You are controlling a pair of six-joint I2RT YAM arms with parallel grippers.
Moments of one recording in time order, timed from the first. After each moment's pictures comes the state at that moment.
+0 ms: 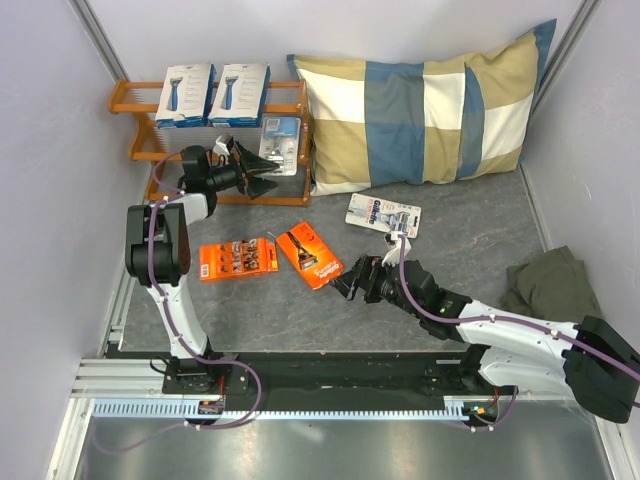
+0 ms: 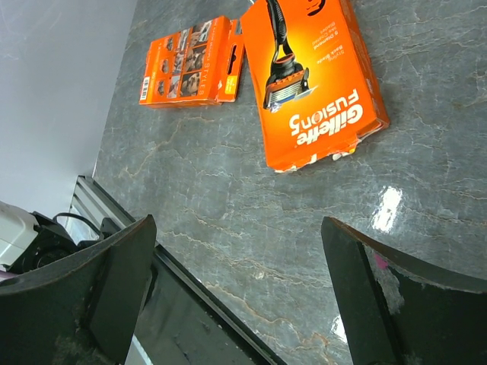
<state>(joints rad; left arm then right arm) 0.04 2.03 1.24 0.55 1.11 -1.19 0.93 1.06 0.42 0.30 0.10 0.87</state>
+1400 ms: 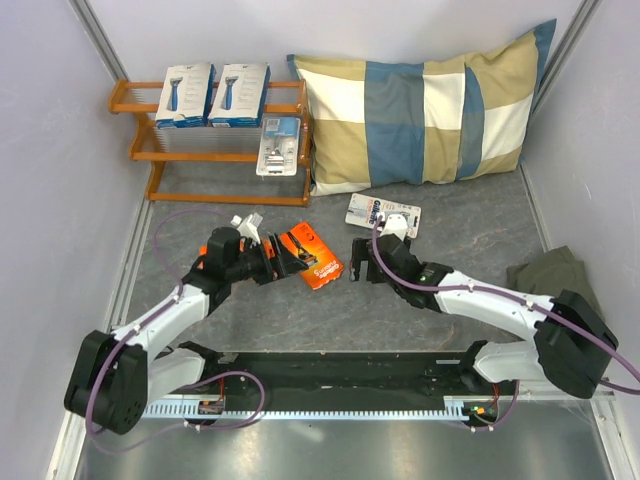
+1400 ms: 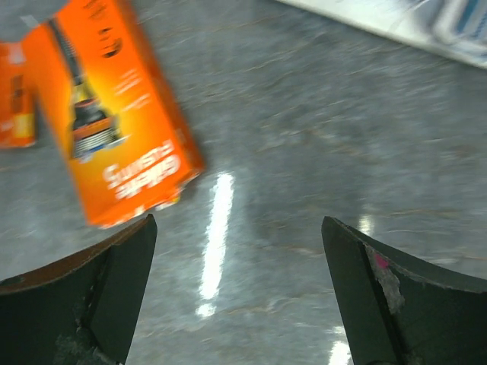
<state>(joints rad) -0.35 1.12 0.47 0.10 0.55 -0.74 0.84 1.27 0.67 -0.09 0.35 0.63</state>
